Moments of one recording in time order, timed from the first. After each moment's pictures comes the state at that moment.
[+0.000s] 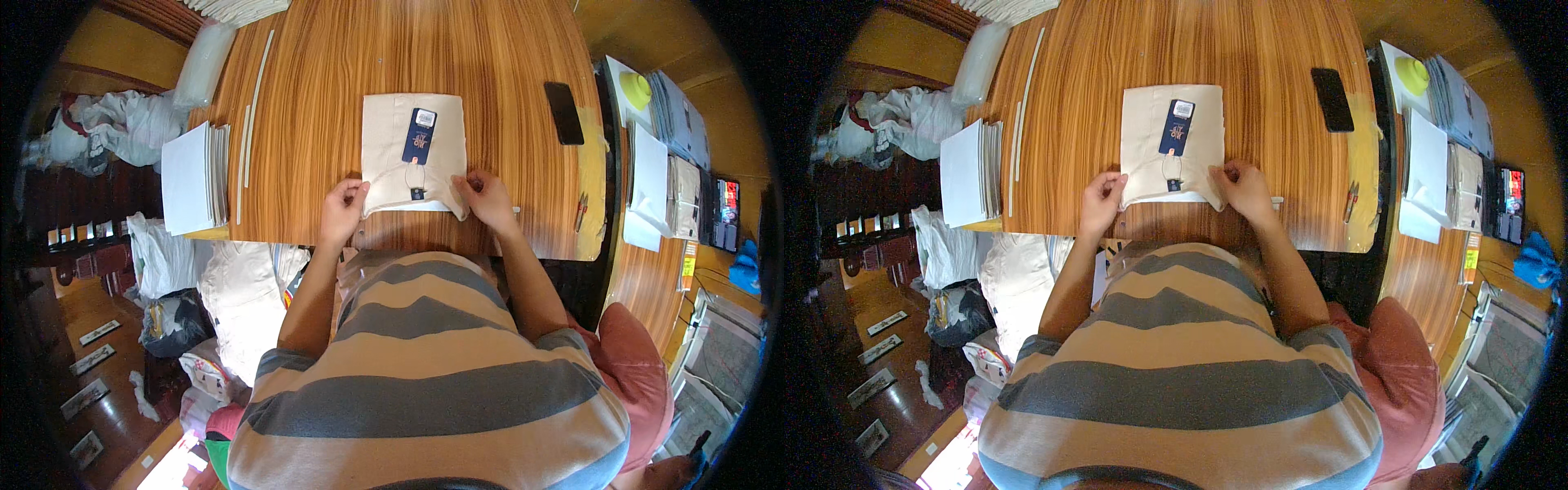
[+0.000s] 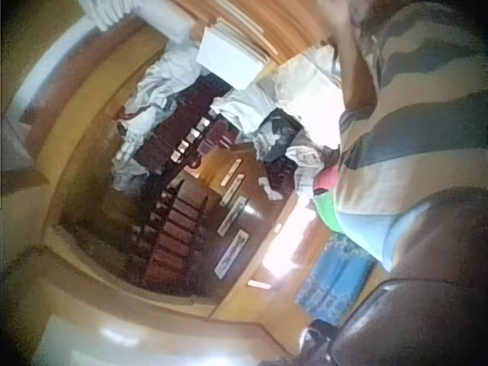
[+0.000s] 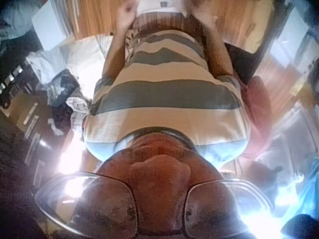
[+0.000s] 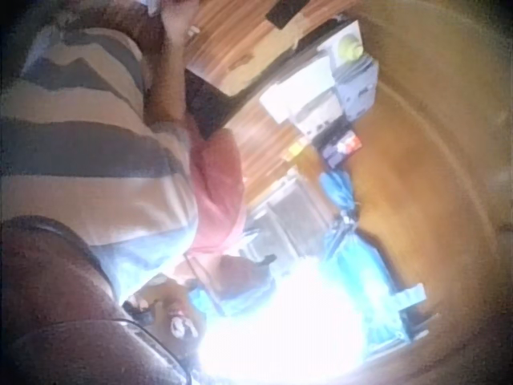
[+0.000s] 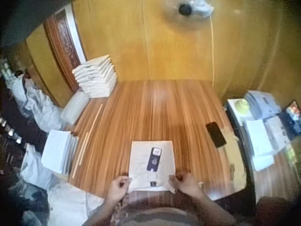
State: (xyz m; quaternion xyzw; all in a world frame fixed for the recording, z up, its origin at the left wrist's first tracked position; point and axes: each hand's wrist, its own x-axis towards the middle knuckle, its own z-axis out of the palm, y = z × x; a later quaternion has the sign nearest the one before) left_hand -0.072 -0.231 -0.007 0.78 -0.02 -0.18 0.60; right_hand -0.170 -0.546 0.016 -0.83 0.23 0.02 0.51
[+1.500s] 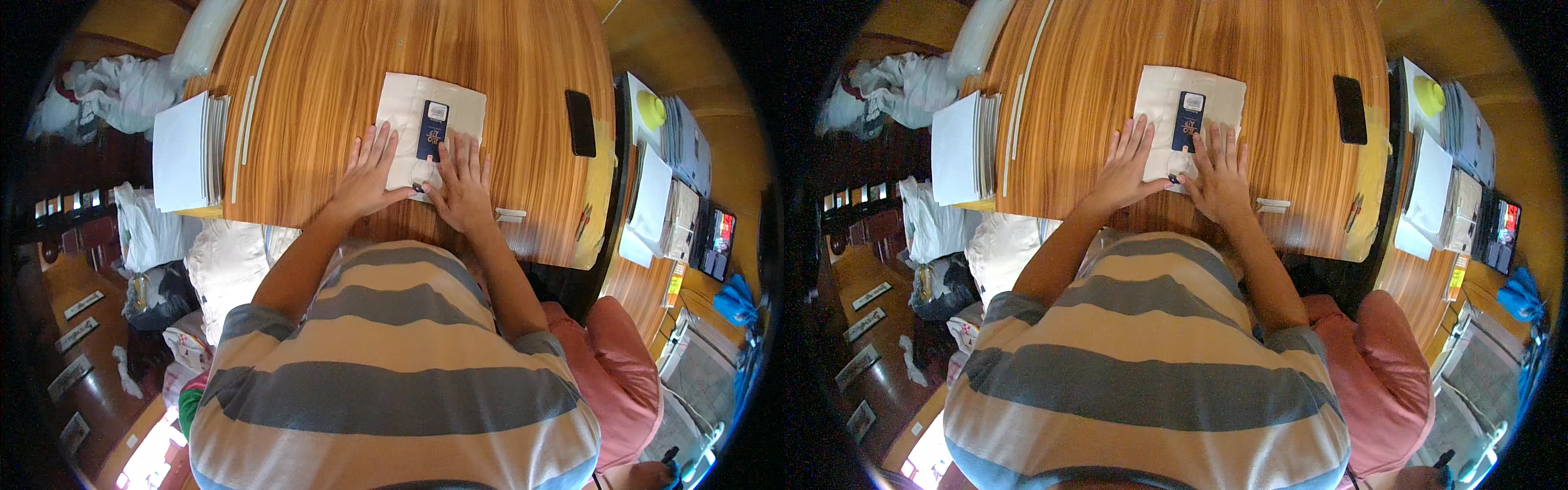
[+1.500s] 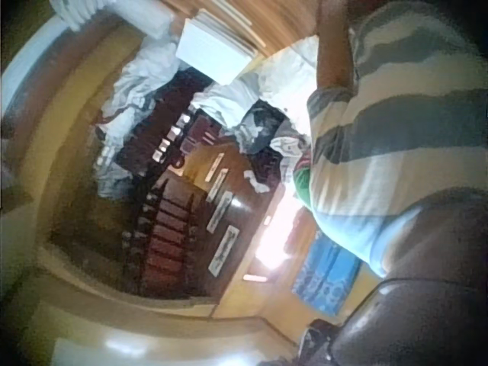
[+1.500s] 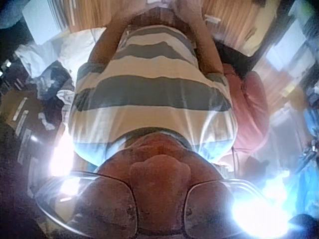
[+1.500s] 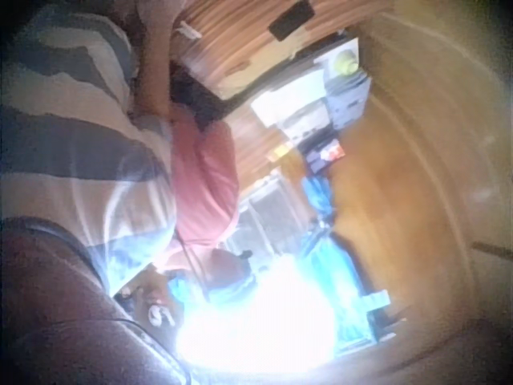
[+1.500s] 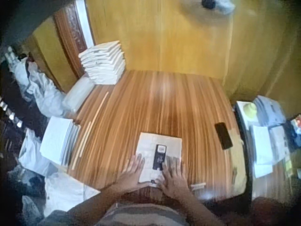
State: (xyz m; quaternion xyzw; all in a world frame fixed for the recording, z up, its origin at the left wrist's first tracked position) left_hand -0.040 -0.260 0.004 0.90 -0.38 -0.08 0.19; right_hand -0.146 -0.487 0.015 -0.99 -0.01 -0.05 0.14
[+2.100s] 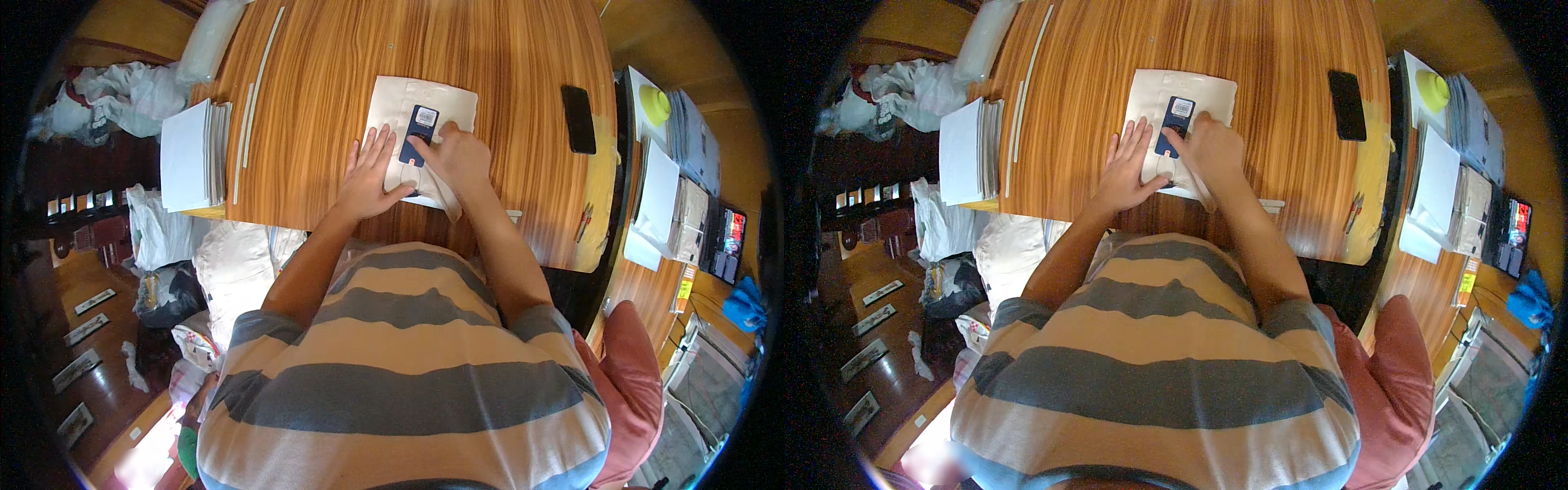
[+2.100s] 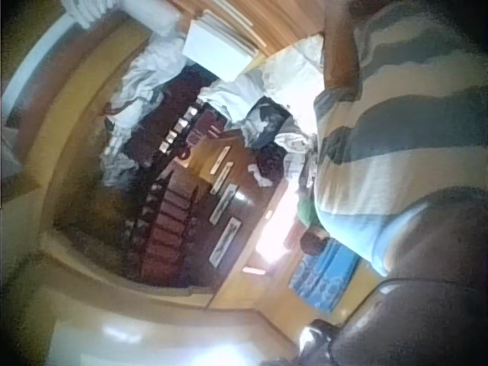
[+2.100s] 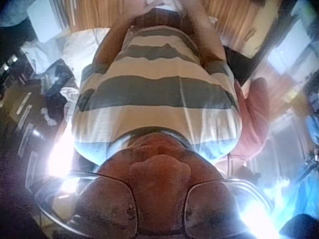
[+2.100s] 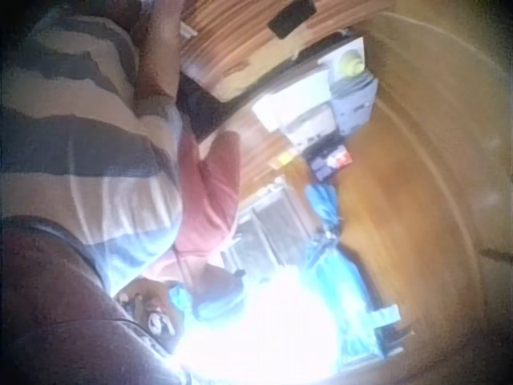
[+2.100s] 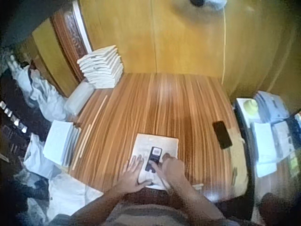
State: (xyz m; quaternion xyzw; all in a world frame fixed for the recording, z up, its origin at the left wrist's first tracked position) left_hand -0.051 -0.277 0.013 0.90 -0.37 -0.06 0.24; right_hand -0.073 -0.497 0.071 -0.97 0.15 0.02 0.19
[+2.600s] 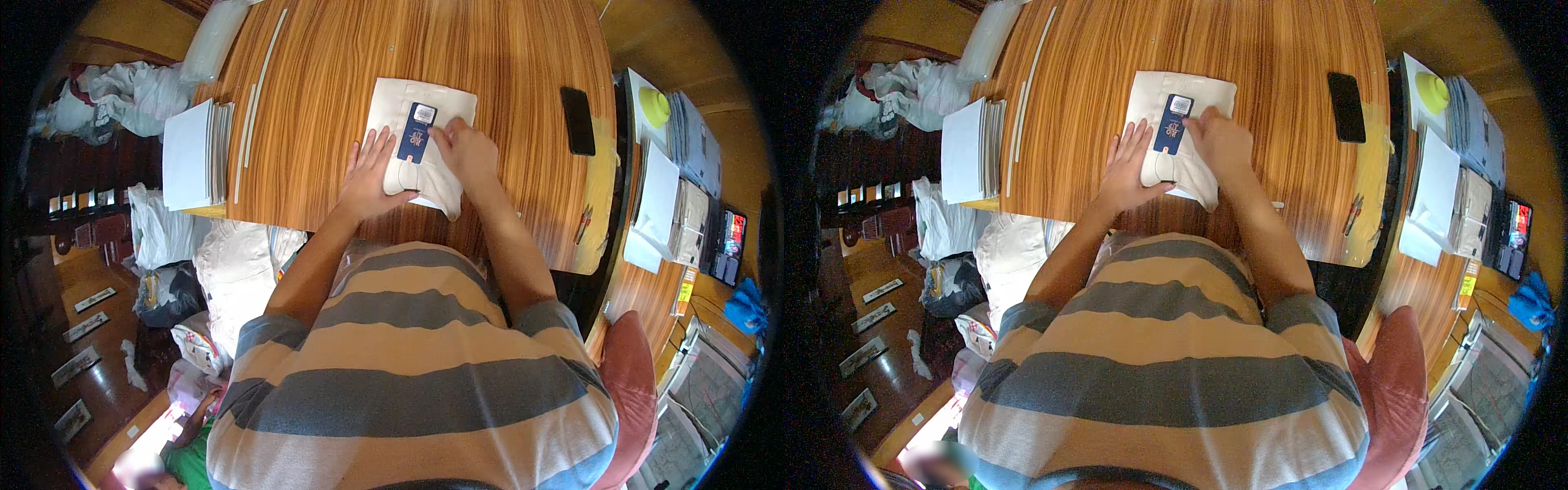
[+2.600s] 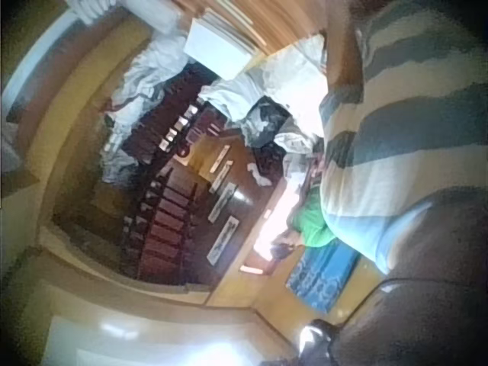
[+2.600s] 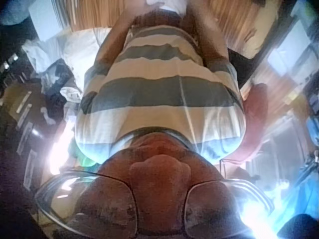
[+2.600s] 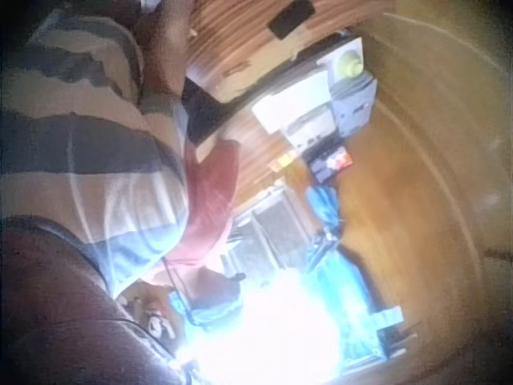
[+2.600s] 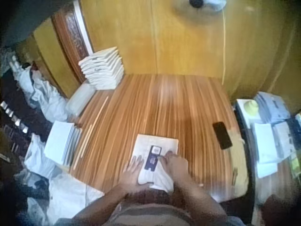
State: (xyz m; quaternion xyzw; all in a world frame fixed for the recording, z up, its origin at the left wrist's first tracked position) left_hand -0.054 -0.282 0.011 0.91 -0.34 -0.07 0.22; right_hand -0.072 -0.523 0.049 -0.95 0.14 -0.01 0.28
